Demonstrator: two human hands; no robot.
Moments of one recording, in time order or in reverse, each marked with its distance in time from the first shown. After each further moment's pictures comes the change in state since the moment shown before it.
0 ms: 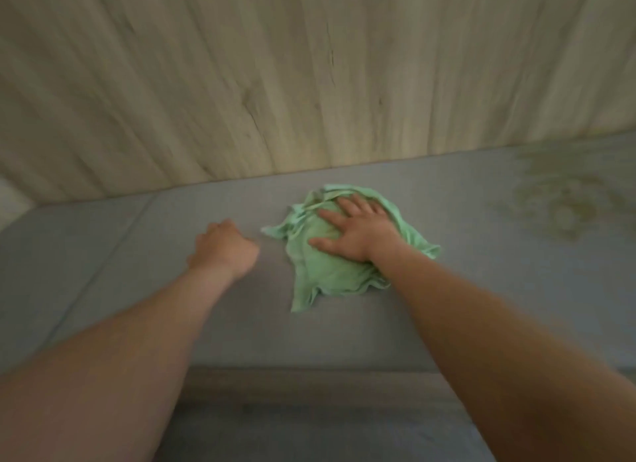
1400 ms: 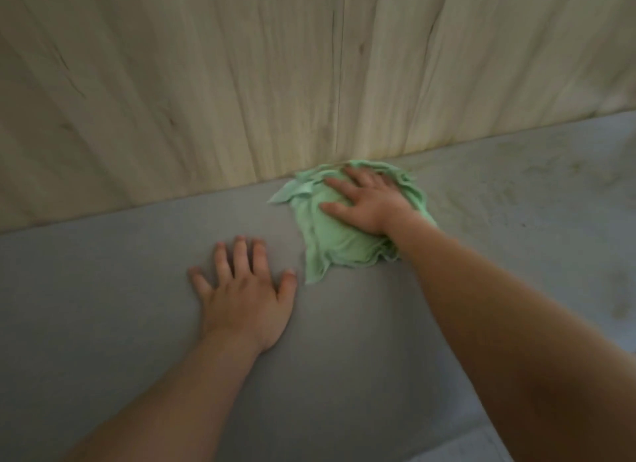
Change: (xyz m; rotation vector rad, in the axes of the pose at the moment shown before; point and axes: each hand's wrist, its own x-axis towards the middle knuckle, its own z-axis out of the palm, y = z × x) left_hand -0.062 0.273 0.157 0.191 -0.030 0.578; right_hand -0.045 0.320 -0.073 0.011 0.045 0.414
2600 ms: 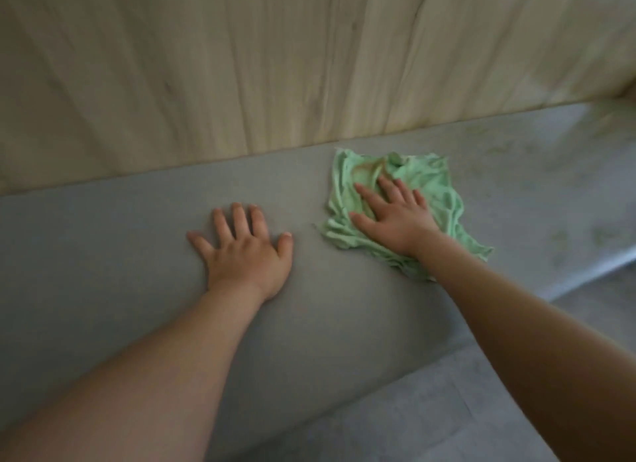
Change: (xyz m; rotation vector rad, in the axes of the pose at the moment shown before) left_hand 0.003 -0.004 -0.004 -0.031 -0.076 0.019; right_hand -0.108 0.005 0.023 -0.071 0.031 0.211
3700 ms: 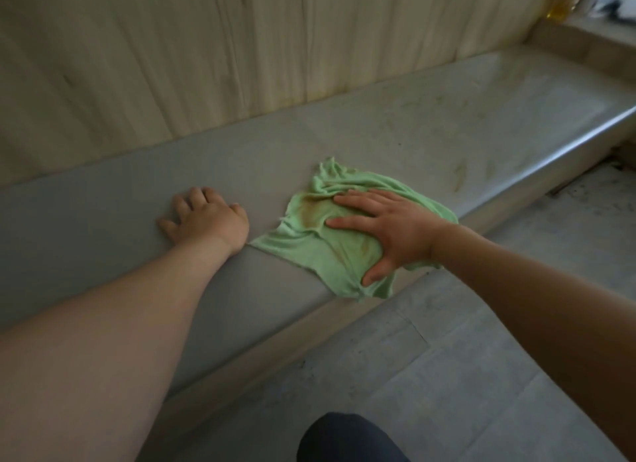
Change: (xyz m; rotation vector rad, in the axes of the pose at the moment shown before) left_hand -0.032 0.058 -0.012 -0.024 -0.046 -0.083; right_hand -0.136 0.108 0.007 -0.184 0.052 -0.582
